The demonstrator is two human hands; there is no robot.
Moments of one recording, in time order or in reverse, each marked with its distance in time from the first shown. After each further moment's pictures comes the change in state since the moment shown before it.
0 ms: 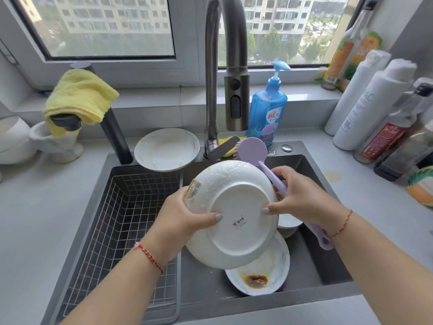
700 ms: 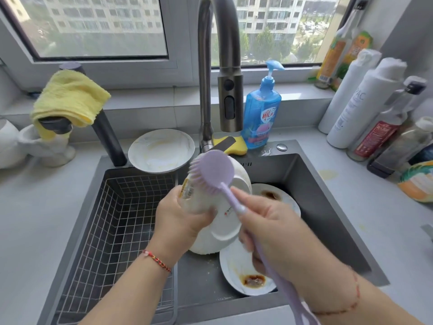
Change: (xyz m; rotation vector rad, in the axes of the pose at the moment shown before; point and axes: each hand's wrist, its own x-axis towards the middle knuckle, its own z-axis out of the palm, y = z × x) left_hand 0.008 -0.014 0.013 0.151 0.306 0.077; right_hand -0.072 -0.069 0.040 0.775 -0.083 0.063
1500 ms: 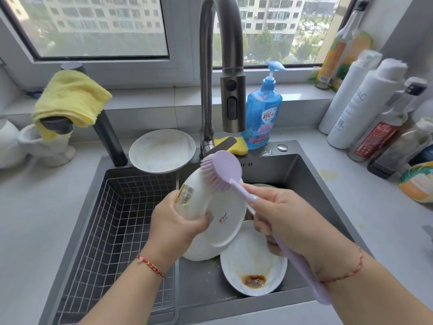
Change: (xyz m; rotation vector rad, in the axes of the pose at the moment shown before) left_hand -0.005 -0.005 -0.014 0.103 -0.033 0.050; right_hand 0.018 -0.007 -0.019 0.000 0.017 0.090
